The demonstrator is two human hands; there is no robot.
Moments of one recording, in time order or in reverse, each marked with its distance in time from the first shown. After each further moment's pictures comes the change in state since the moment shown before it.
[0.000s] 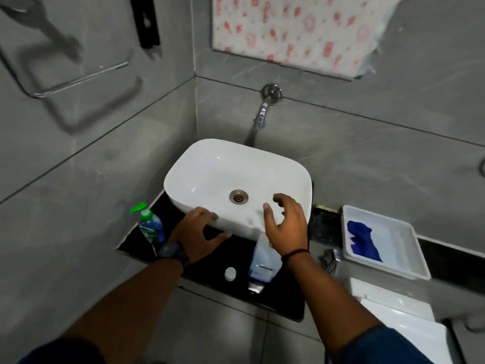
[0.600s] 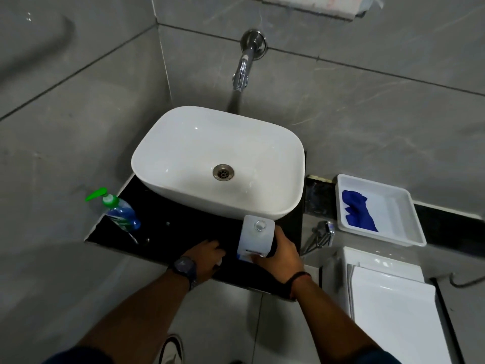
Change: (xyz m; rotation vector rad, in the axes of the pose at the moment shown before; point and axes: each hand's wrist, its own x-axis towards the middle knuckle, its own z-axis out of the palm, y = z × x) left_hand -0.046 -0.021 0.108 0.252 -0.801 0.147; right_hand -0.081 0.099 0.004 0.105 -0.480 0.414
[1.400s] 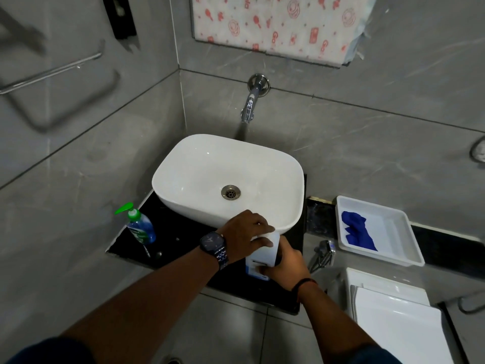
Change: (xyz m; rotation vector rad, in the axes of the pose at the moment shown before) left_hand 0.005 0.080 -0.125 -0.178 0.660 0.402; right_hand -0.007 -0.026 -0.019 -0.104 -0.042 -0.004
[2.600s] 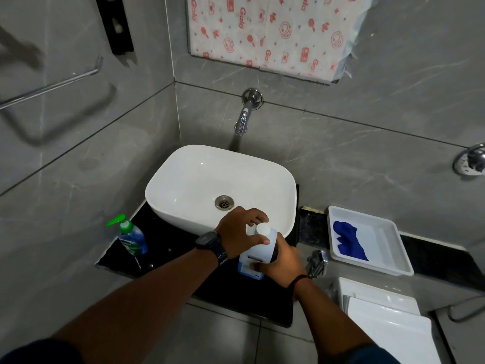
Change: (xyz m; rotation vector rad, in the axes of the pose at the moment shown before) left_hand 0.029 0.001 -0.013 -0.292 -0.015 -0.445; right_hand 0.020 -0.013 -0.018 0.047 0.026 -0.068
